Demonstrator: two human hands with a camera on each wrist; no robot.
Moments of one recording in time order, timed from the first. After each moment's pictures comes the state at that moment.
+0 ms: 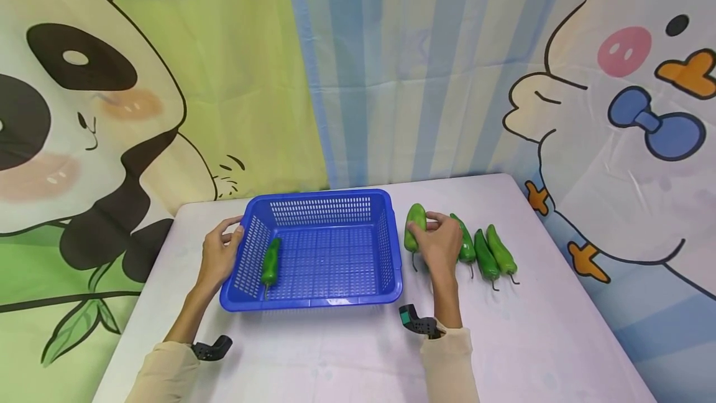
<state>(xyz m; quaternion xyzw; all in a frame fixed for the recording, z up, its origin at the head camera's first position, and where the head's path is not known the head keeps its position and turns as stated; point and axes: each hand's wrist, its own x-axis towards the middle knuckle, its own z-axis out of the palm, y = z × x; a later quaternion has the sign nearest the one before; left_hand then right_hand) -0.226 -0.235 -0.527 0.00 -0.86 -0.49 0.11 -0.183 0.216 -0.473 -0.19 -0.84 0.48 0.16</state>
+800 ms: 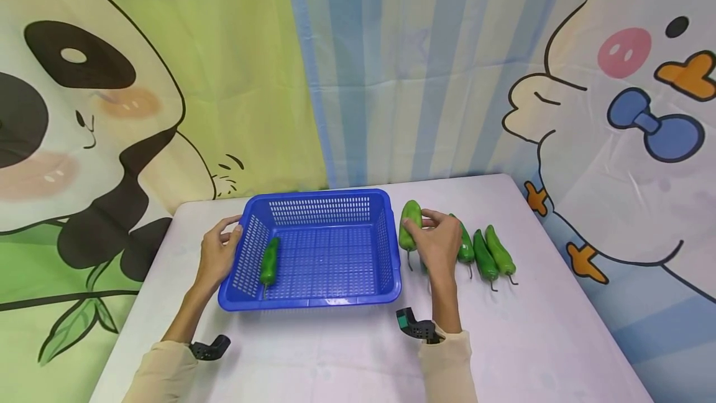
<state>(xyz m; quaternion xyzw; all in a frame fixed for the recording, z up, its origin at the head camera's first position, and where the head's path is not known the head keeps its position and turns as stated) -0.228 -0.233 -0.528 0.01 -0.86 -0.50 0.11 -0.176 0.207 -0.457 -0.20 -0.83 0.50 0.17</state>
